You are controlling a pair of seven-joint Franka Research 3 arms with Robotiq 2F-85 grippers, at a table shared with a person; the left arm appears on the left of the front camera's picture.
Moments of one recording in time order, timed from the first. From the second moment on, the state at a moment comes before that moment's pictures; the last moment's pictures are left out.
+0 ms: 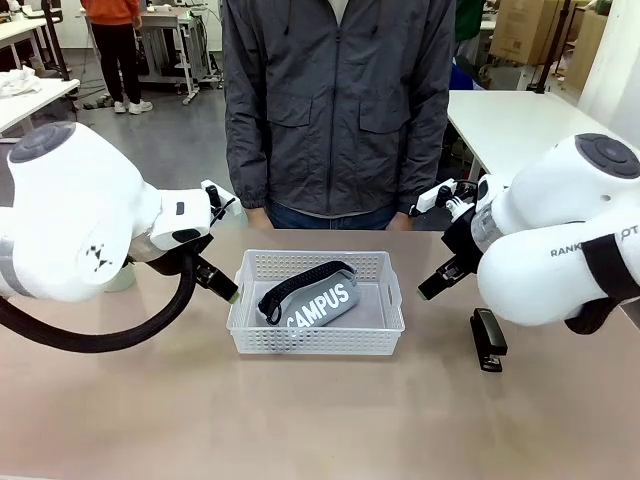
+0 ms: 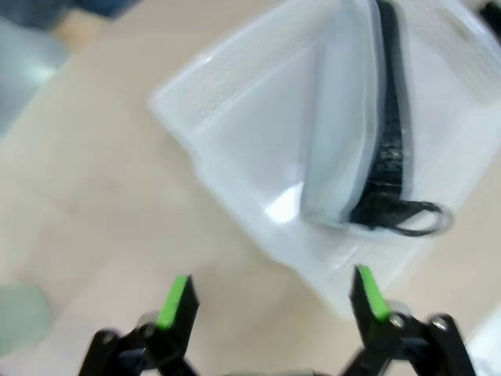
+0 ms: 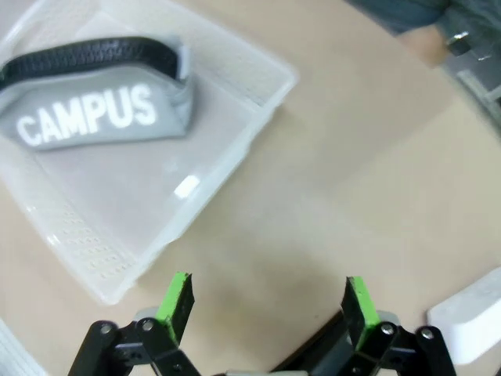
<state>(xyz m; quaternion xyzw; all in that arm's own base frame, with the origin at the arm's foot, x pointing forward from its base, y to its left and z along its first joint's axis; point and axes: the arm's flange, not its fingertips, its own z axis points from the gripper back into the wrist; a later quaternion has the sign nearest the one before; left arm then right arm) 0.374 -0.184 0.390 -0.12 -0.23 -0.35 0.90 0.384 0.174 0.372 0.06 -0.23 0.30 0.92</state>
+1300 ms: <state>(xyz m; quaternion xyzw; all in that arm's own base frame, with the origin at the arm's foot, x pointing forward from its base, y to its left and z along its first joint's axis) 0.227 0.205 0.513 -0.59 -0.32 0.13 0.73 0.179 -0.214 0.528 0.51 -0.29 -0.25 0.77</state>
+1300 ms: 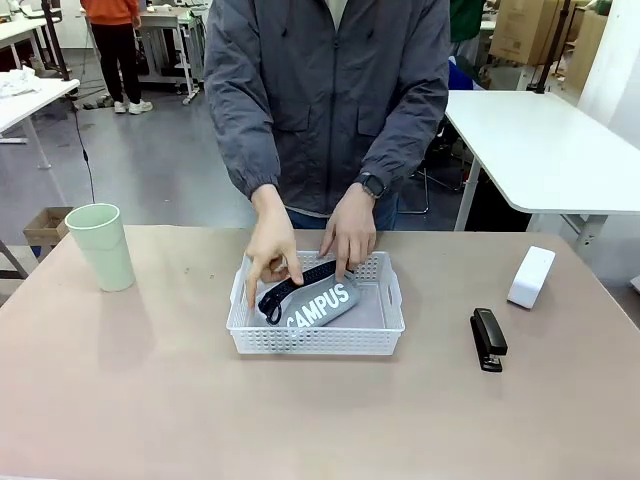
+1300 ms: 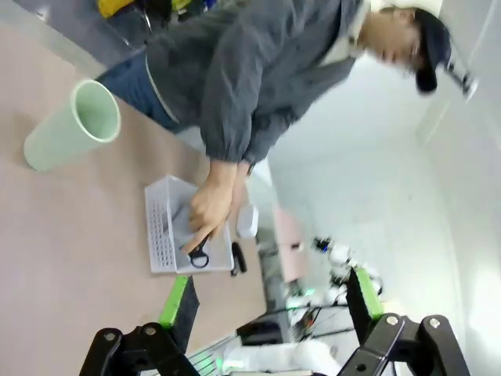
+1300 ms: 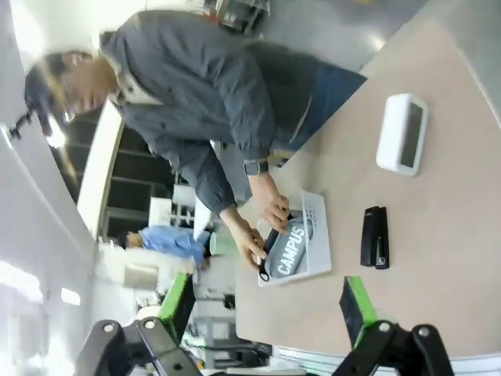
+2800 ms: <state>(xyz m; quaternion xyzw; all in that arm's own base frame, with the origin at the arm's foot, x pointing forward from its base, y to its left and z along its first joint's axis) 0.230 0.228 0.484 -0.62 -0.32 0.19 0.69 0.144 -0.270 0.449 0.53 -0.27 -0.35 0.73</state>
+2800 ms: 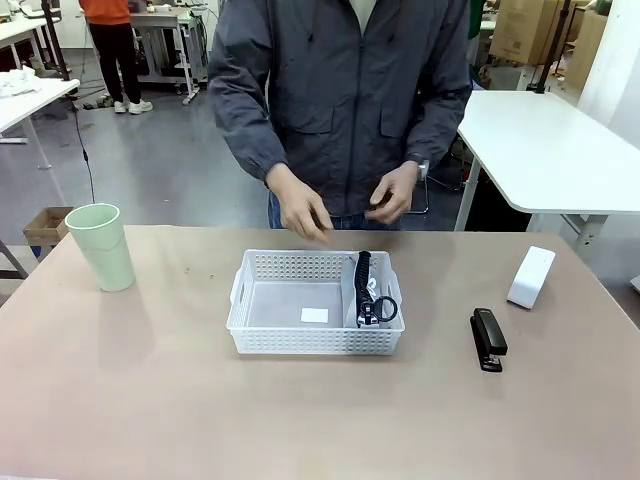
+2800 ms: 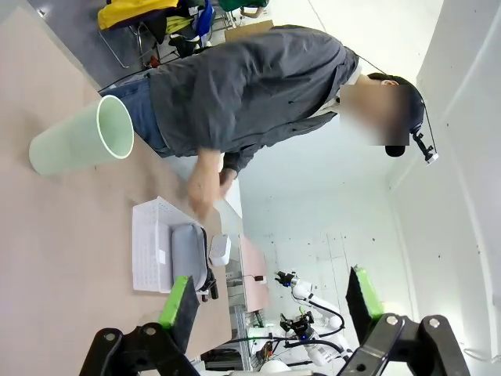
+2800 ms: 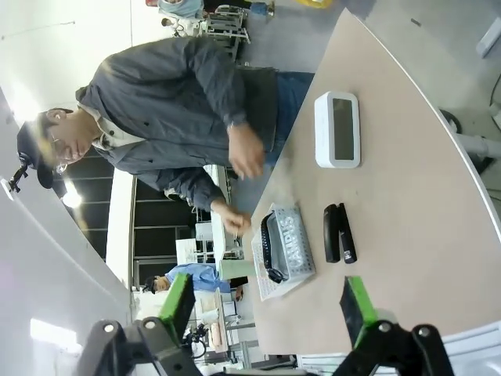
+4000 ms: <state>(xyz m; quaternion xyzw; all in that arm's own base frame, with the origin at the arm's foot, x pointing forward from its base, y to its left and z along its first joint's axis) 0.231 0.228 0.483 -0.62 -0.32 0.19 0.69 0.339 -0.047 0.480 0.17 -0.16 -0.35 0.91</state>
